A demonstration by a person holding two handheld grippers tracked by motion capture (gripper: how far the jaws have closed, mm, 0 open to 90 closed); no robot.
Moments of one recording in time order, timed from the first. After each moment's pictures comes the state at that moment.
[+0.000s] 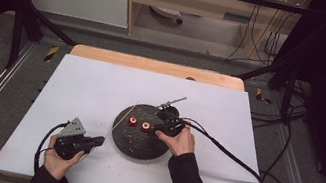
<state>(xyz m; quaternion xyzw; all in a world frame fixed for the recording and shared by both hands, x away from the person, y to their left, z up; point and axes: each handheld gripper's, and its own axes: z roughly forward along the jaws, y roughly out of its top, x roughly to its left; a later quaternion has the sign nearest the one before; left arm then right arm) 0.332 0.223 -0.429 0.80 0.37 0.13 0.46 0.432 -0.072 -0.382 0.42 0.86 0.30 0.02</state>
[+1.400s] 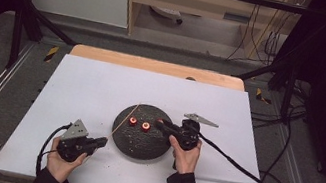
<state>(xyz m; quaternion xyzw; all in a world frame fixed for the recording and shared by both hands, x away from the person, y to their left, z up) 0.327 0.214 -0.428 0.79 0.37 0.14 0.47 0.402 -0.120 -0.407 0.48 0.67 0.56 0.03</state>
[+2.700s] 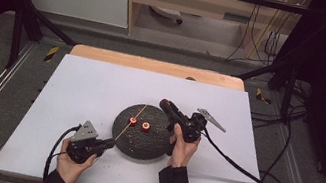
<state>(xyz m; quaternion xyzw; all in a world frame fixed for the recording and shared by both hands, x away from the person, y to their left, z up) 0.327 0.187 -0.426 0.79 0.37 0.14 0.47 0.414 -0.122 -0.396 0.50 0.52 0.69 0.05</state>
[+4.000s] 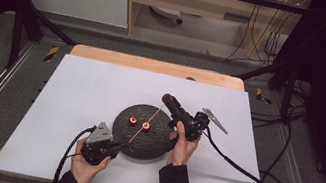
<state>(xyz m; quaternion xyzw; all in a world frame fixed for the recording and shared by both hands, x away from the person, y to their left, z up) 0.327 0.151 -0.417 0.79 0.35 0.13 0.49 0.415 -0.123 -0.392 0.49 0.47 0.73 0.04</state>
